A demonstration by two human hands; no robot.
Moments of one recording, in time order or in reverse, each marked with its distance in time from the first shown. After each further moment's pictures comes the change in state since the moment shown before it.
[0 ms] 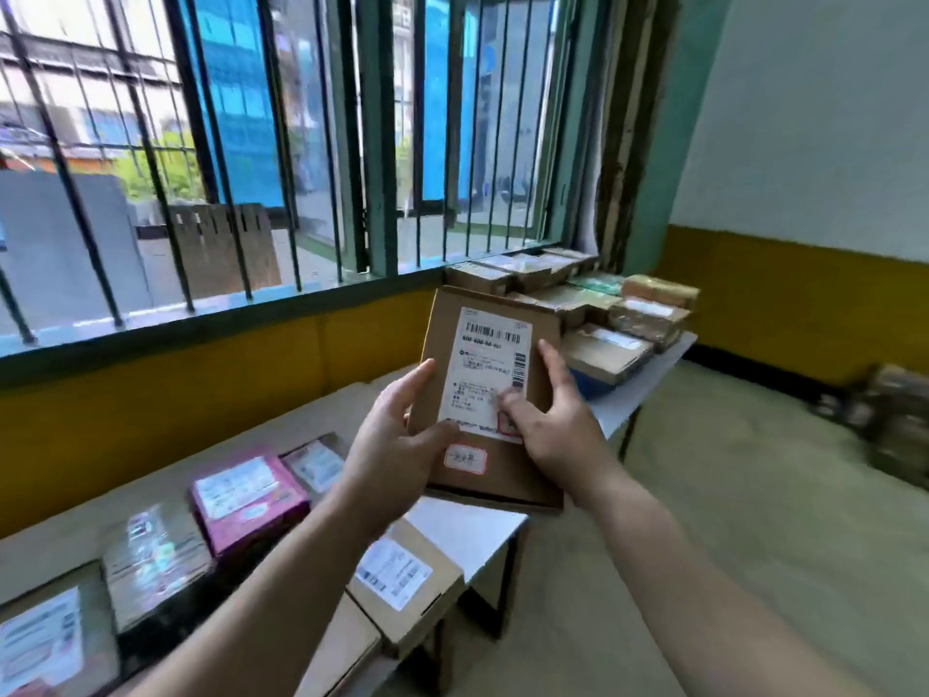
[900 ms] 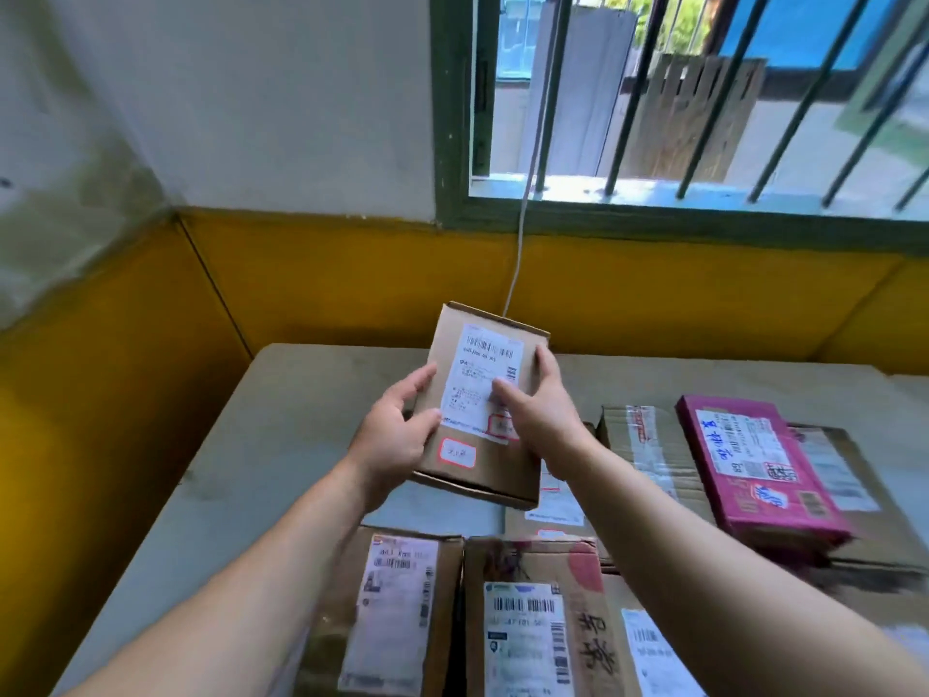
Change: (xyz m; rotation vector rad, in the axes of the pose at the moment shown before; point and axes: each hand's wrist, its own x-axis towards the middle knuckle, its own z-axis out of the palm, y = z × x) left_hand -0.168 -0.081 -0.479 0.095 0.858 -0.250; right_hand -0.075 -0.055 0.571 0.026 -0.898 0.103
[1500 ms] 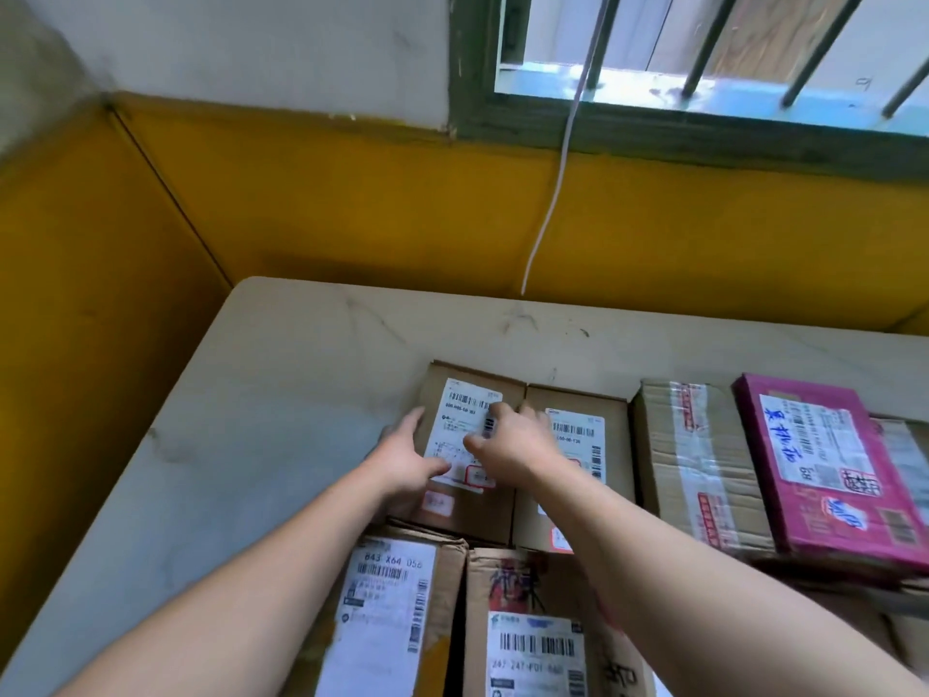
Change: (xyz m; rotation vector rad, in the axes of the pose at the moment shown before) left_hand 0.066 -0.112 -0.003 0.645 -0.071 -0.458; right_hand 0.054 0.077 0.061 -0.885 -0.359 0.185
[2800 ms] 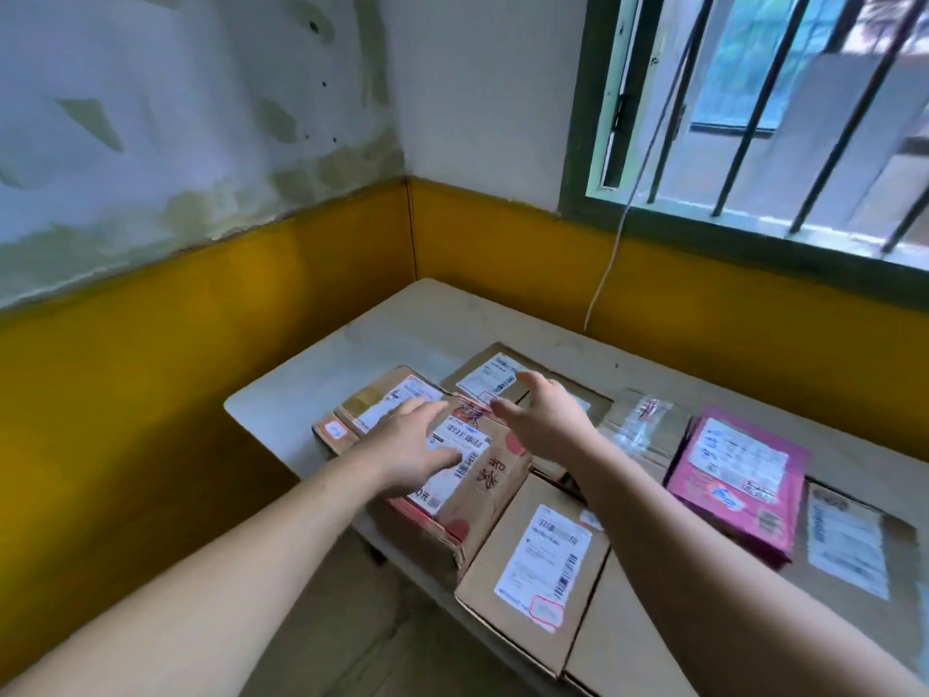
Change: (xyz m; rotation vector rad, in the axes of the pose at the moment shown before) left_hand -0.308 0.055 0.132 0.200 0.470 -0.030; right_hand -0.222 0.125 -0.068 0.082 0.054 -0.641
